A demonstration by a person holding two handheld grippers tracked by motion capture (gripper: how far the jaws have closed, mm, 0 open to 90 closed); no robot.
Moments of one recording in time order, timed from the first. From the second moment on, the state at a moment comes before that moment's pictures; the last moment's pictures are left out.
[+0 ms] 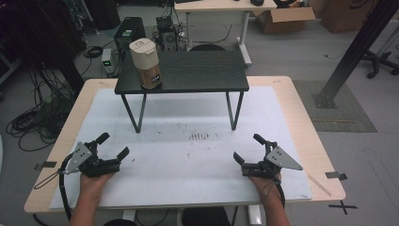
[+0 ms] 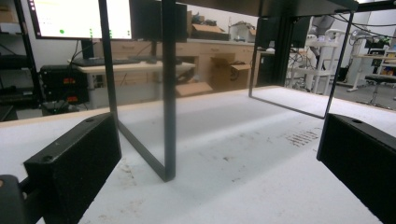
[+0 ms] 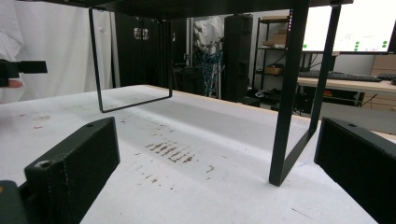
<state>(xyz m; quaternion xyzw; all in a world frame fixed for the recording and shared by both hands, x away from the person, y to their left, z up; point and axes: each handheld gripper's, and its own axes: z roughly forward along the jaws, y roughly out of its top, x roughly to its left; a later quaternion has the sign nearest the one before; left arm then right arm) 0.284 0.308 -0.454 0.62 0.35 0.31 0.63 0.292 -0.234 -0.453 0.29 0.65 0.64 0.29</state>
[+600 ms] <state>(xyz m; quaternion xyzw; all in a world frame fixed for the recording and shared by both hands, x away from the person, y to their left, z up) 0.281 0.303 -0.455 0.63 0.34 0.33 0.62 0.292 -0.234 -0.453 0.29 0.65 0.65 0.29</state>
